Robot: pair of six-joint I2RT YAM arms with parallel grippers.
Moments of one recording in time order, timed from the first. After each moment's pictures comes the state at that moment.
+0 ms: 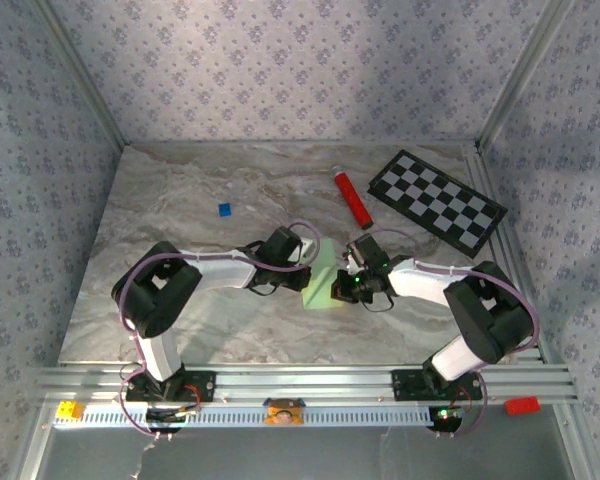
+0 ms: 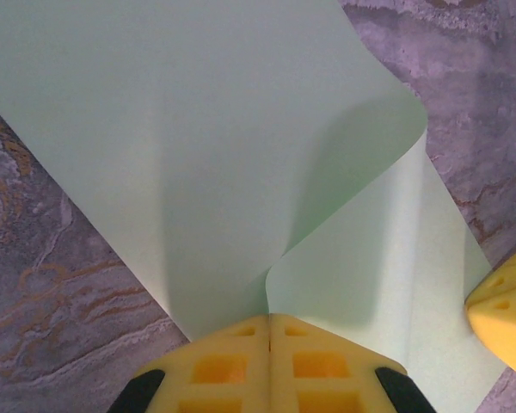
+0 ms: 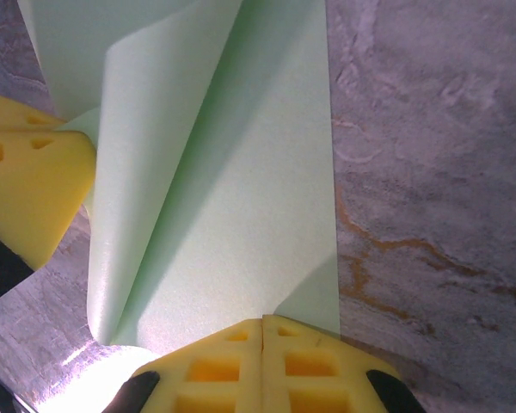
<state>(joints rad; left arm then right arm) -0.80 1.78 0.91 -0.08 0.21 -0.39 0.59 1.53 0.66 -0.23 -0.39 0.72</state>
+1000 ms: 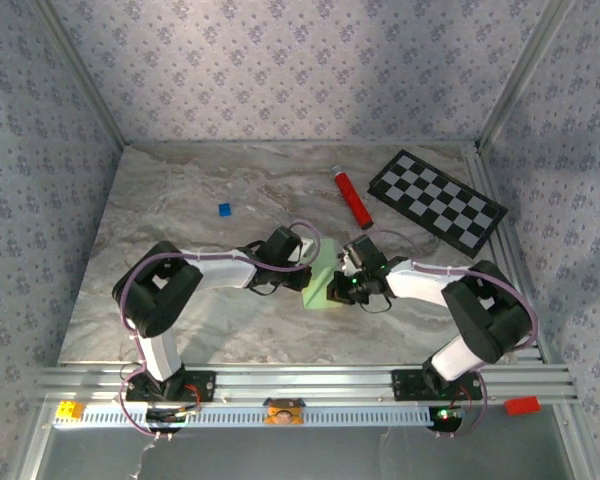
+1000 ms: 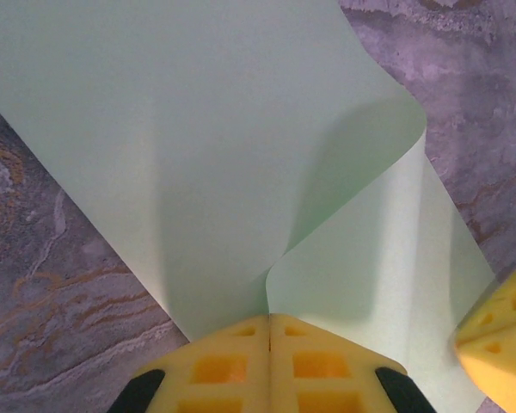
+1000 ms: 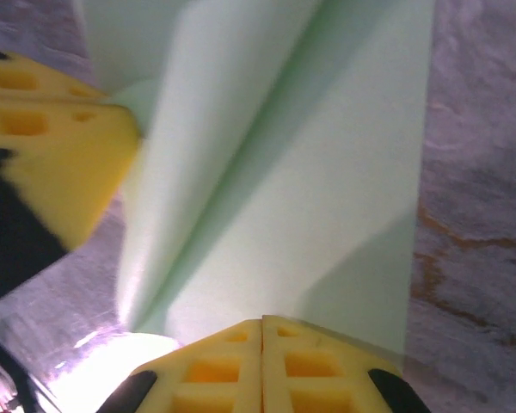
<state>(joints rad) -0.80 1.79 0.91 -0.07 0.22 -0.38 0.61 1.55 0.65 -0.20 -0.42 0.72</state>
